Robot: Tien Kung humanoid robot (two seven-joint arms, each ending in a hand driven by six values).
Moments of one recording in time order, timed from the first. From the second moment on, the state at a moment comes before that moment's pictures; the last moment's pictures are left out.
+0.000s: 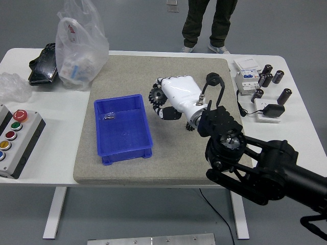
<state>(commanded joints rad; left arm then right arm) 0.02 0.10 -1.63 -0.18 1.32 0.18 0.35 0.74 -0.18 0.50 1.45 -2.10 -0.07 -0.54</state>
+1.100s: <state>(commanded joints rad) 0.01 0.10 -1.64 -0.18 1.32 0.19 0.35 0.78 -0.11 0.40 1.39 -1.98 -0.02 -0.40</state>
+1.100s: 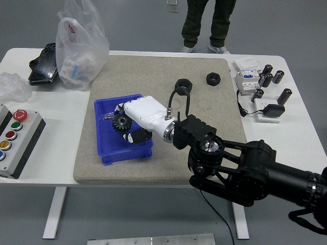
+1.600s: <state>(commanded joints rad) 0.00 0.10 -1.64 -0.18 1.32 0.19 0.35 0.78 -0.12 0.40 1.40 -2.00 -0.01 -0.41</state>
